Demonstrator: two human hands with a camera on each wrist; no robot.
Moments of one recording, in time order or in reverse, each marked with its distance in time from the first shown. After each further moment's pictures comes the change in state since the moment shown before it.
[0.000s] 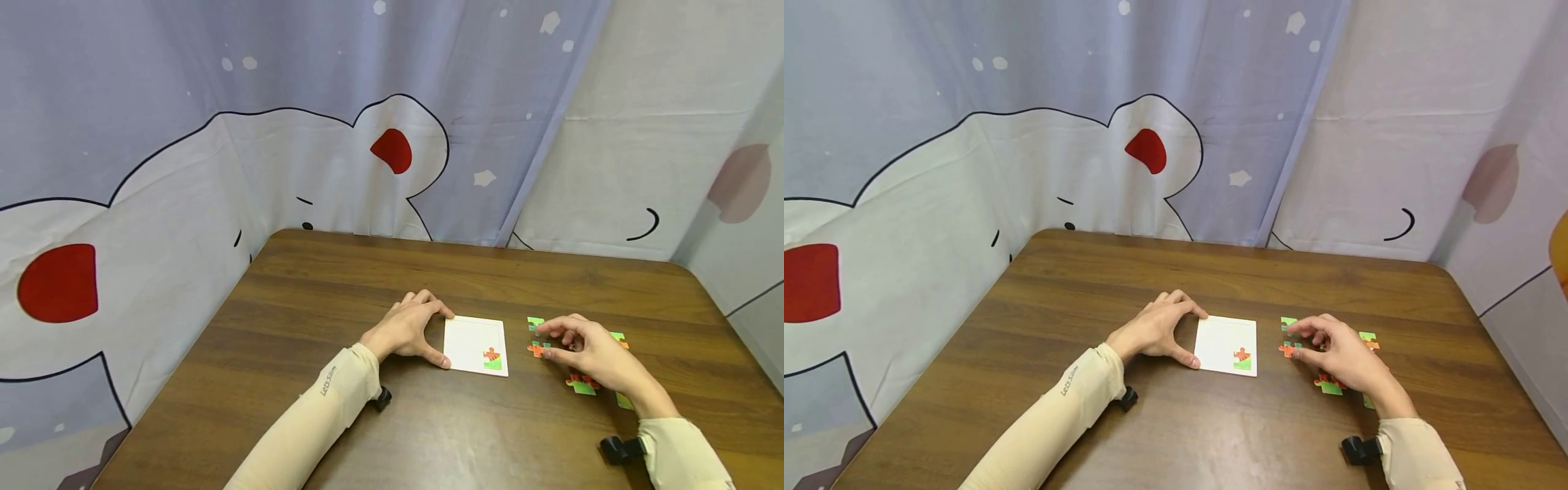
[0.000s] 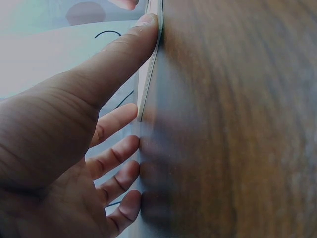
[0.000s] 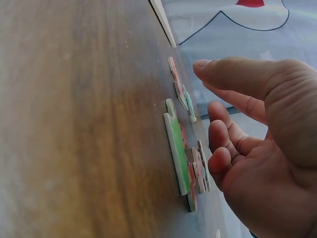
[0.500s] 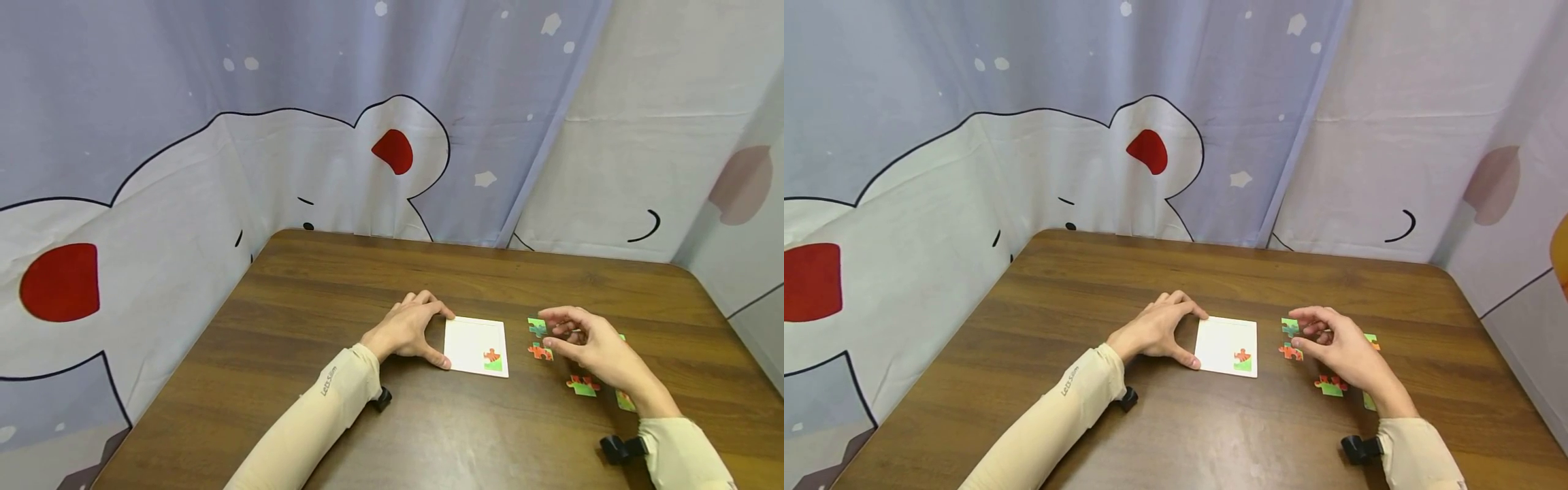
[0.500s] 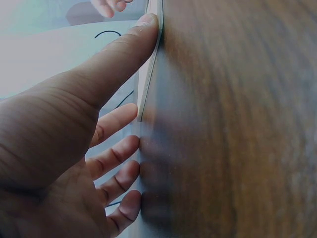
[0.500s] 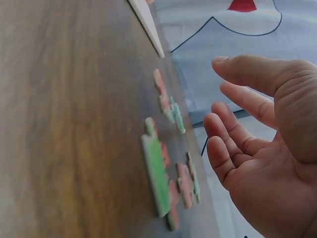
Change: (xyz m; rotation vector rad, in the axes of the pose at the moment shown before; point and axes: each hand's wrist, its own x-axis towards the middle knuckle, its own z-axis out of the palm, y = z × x) left_hand 0.000 0.000 0.000 0.006 -0.004 0.000; right_hand 0.005 -0.010 -0.004 0.061 0.043 0.040
